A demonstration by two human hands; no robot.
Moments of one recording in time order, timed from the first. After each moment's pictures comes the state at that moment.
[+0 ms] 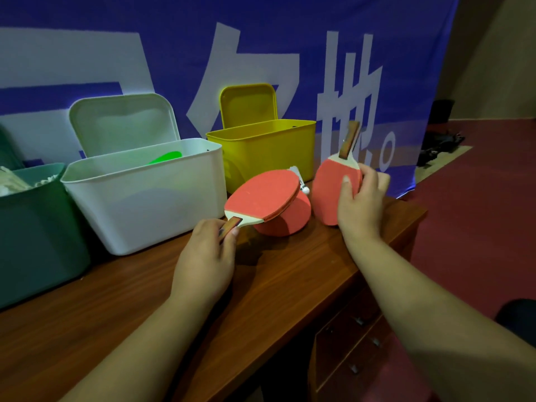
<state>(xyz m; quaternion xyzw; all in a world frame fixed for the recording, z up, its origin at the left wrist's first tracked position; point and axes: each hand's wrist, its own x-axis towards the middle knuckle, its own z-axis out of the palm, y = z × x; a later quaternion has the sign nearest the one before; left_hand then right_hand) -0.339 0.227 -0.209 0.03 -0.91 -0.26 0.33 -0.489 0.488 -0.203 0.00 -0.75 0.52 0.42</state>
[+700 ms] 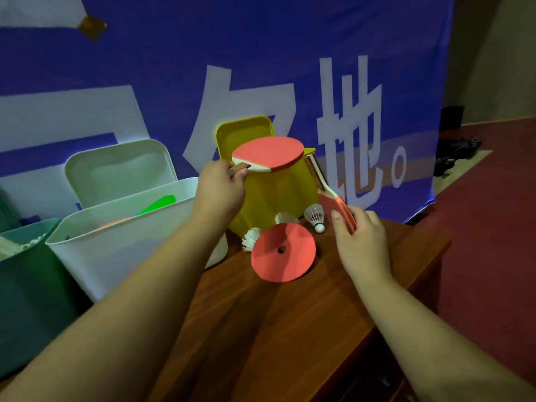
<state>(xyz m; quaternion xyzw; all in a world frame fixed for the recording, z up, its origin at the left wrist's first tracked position) -0.514 0.242 -0.069 0.02 -0.89 -0.20 0.41 -0.515 0.493 -0.212 0.03 -0.80 0.50 0.32</state>
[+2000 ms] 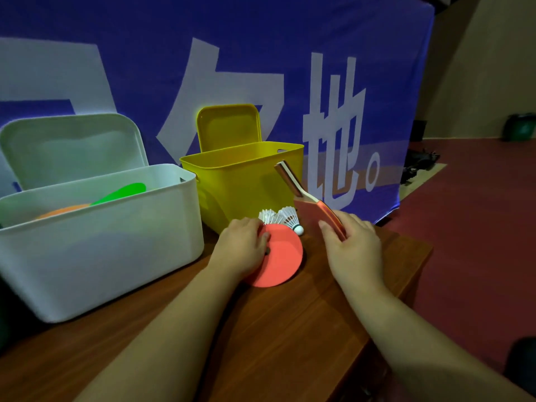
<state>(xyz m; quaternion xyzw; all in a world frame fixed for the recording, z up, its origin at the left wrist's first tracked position) -0.548 0.258 -0.206 -0.08 -0.96 -0.12 0.24 -0.512 0.487 -0.213 0.06 -0.82 0.44 0.36</state>
